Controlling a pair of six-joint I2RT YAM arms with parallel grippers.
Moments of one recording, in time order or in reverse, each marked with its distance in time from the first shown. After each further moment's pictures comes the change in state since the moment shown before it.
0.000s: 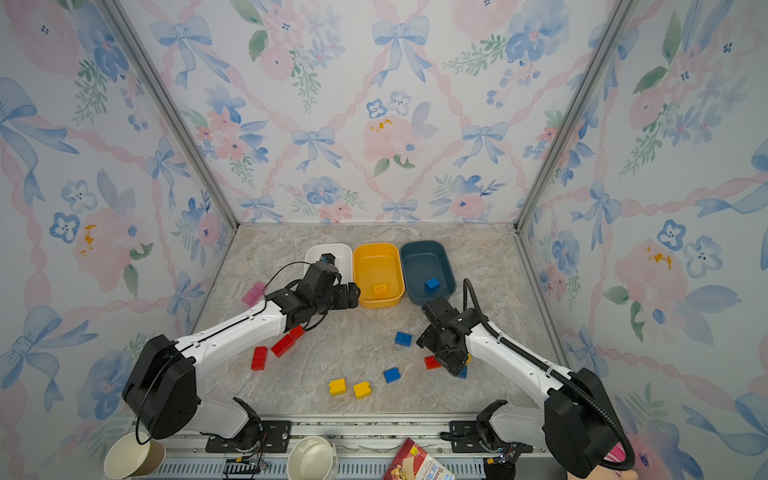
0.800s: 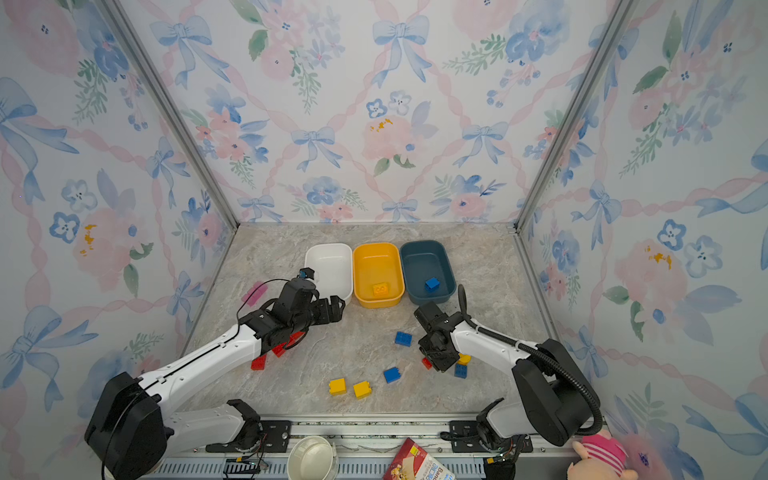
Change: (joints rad) left arm 0.059 -0.202 -0.205 0.007 0.039 -0.029; right arm 0.010 0.169 -0.057 0.189 0.030 0.183
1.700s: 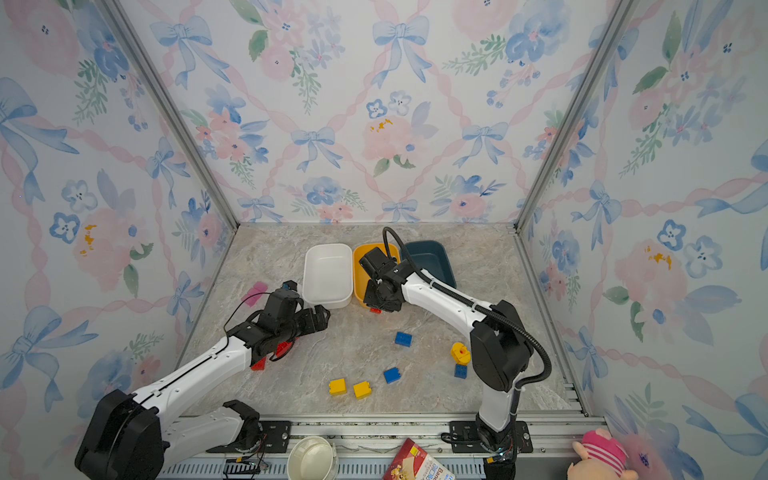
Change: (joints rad) left arm 0.123 -0.089 -0.154 0.008 0.063 -0.031; right arm 0.161 0.439 0.846 -0.109 0.003 -0.624
